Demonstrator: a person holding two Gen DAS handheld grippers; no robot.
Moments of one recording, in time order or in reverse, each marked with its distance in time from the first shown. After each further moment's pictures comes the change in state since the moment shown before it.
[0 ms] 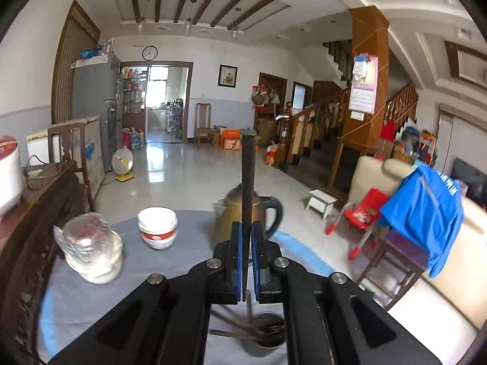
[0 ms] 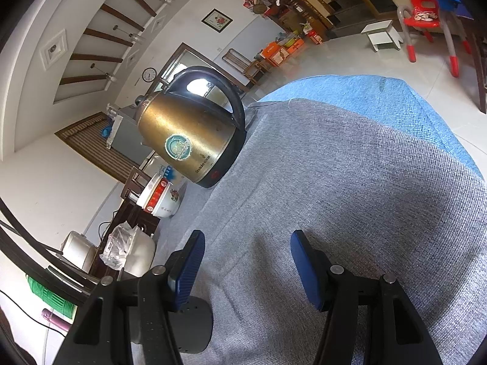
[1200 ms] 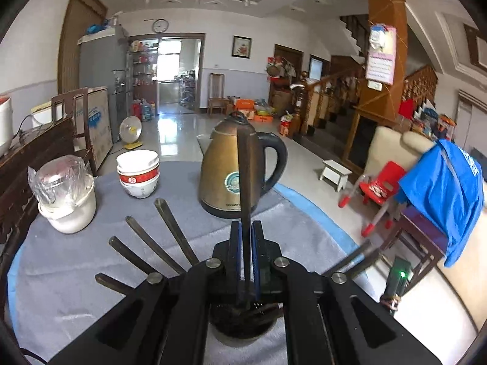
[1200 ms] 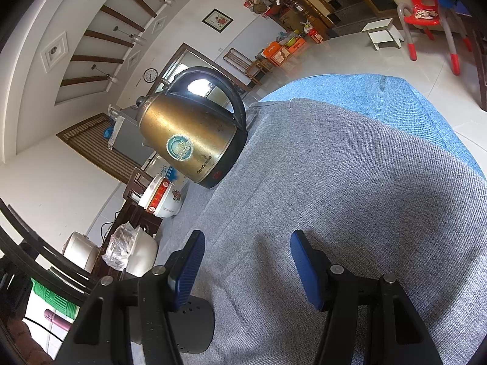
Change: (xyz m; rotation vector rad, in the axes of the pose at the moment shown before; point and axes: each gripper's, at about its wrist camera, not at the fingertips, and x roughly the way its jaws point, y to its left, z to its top) left arm 0.086 -0.052 -0.105 -0.007 0.136 0.079; right arm -0.003 -0.003 0.000 0.006 0.002 0.011
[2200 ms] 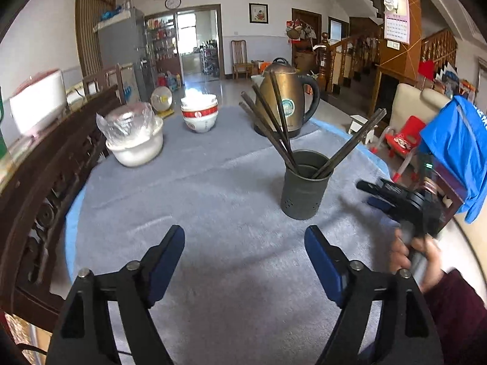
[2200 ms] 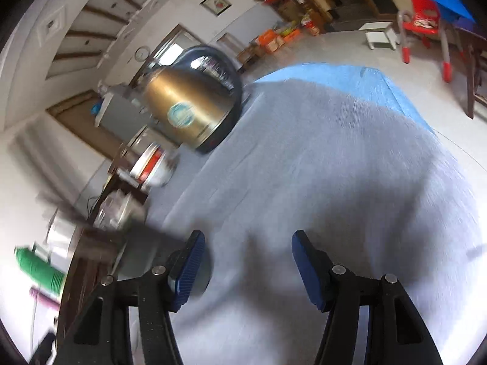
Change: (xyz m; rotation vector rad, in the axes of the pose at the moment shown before) left arm -0.129 0.053 -0.096 0.042 0.172 0.176; right arm -0.048 0.029 -0.042 -0.085 0.091 -0.100
